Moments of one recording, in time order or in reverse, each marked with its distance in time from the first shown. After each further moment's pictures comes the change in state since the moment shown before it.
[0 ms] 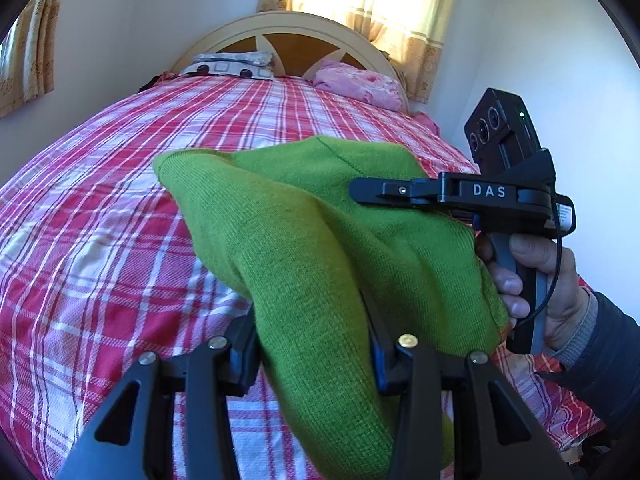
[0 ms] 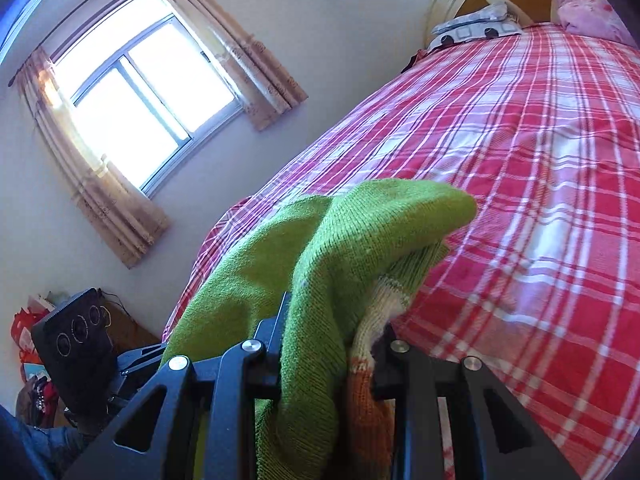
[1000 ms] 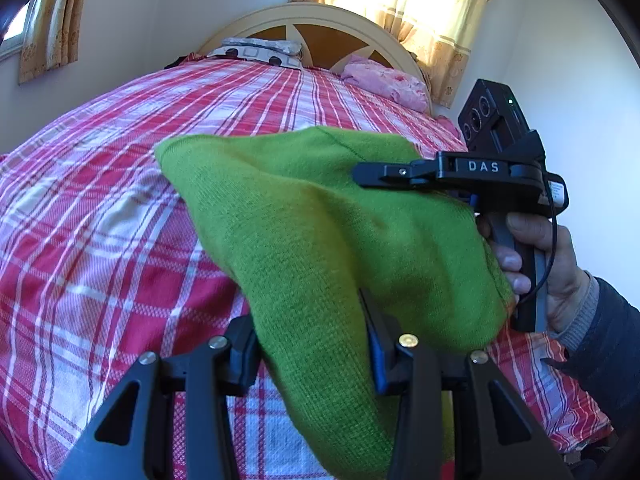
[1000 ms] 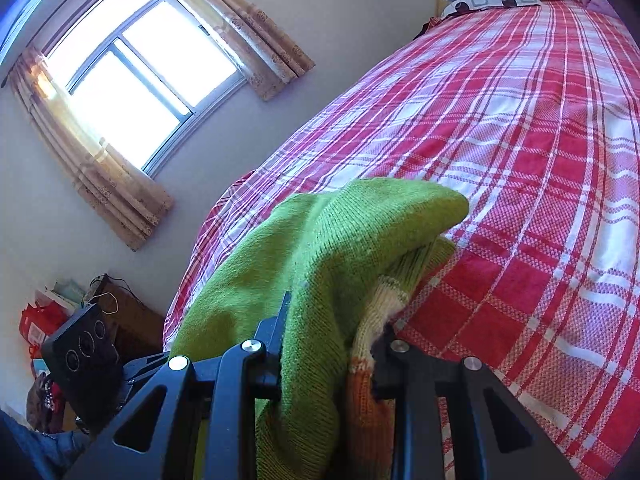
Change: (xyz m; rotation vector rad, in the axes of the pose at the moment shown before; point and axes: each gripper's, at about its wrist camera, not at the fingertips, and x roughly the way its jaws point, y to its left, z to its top) left arm 0.004 0.050 -0.023 -0.077 0.023 0.021; right arm 0.063 -0.010 0.010 0.018 0.106 0.043
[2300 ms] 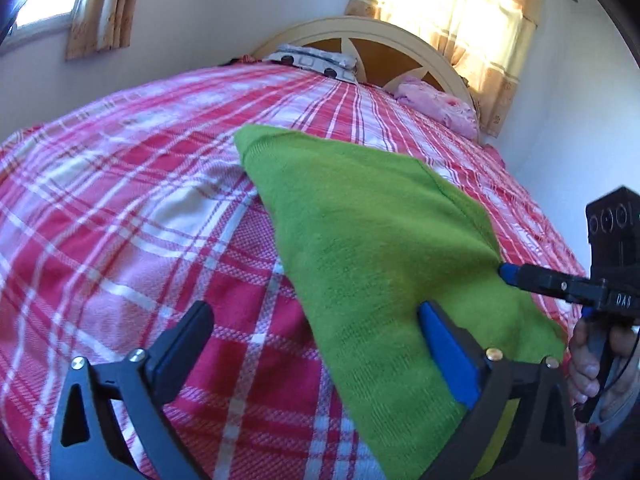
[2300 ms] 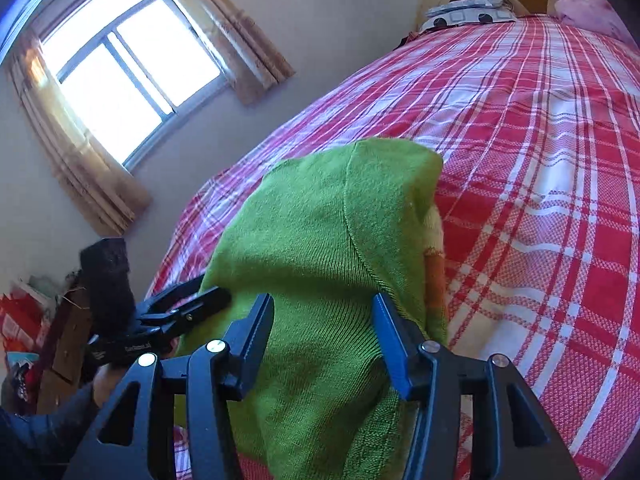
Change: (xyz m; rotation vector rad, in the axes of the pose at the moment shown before) left arm 0.018 0.047 0.002 -0.129 -0.057 0.118; right arm -0.044 0.018 -0.064 -0.034 -0.060 -0.133
